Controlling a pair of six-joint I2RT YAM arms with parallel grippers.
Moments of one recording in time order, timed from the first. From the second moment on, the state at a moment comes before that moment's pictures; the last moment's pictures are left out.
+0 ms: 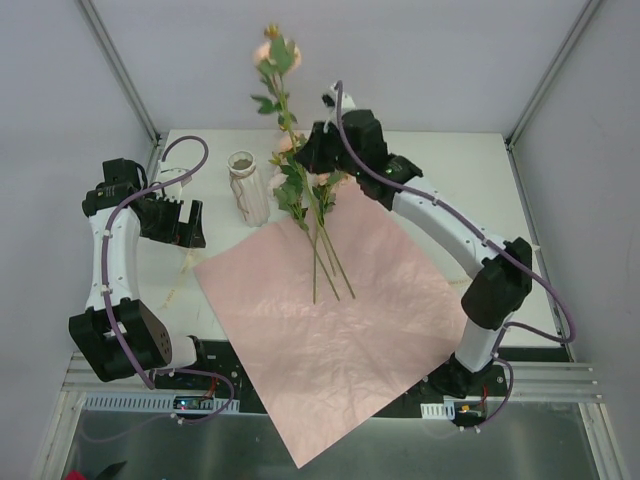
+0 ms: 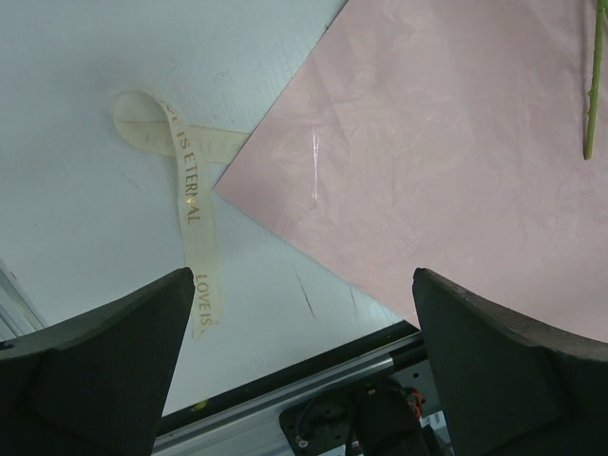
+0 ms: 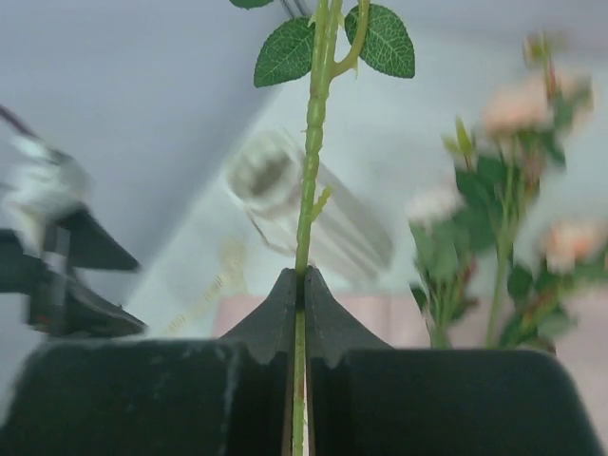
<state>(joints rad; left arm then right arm) 0.31 1.33 1.27 -1.13 0.48 0.47 0.72 1.78 1.66 -0.27 -0.12 0.46</state>
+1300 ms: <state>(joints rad) 0.32 1.28 1.28 -1.18 0.52 0.52 0.83 2.25 2.32 0.71 -0.15 0.12</state>
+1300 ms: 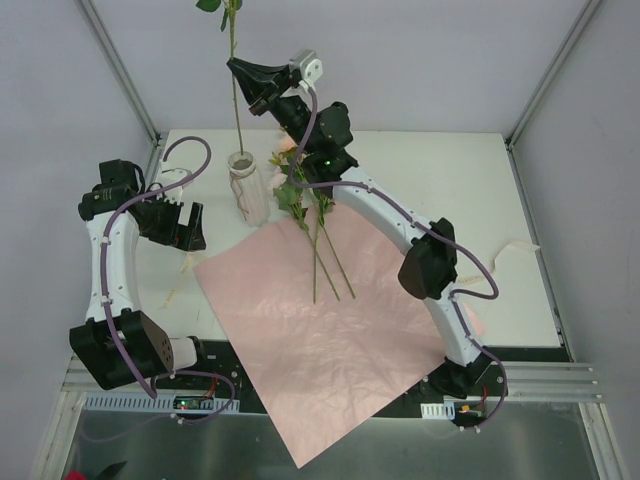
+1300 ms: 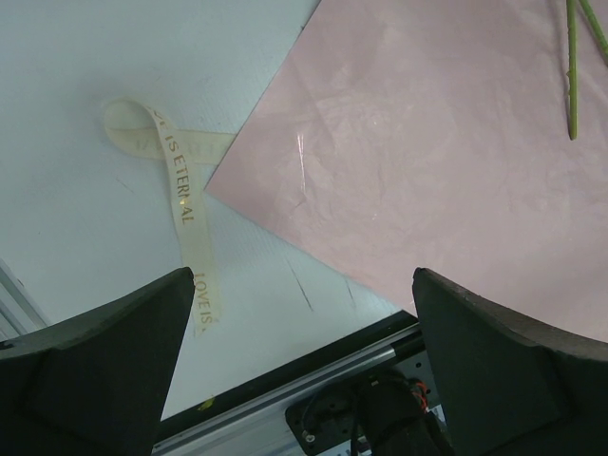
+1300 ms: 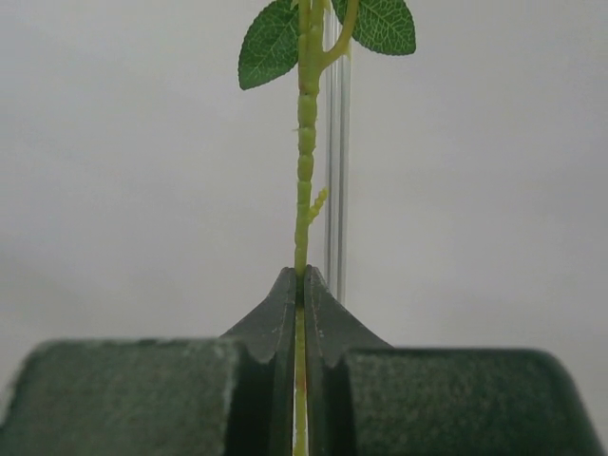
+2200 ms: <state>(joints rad) 0.32 1.28 1.28 -1.18 0.52 0.52 0.85 2.25 2.00 0.62 -0.18 0.17</state>
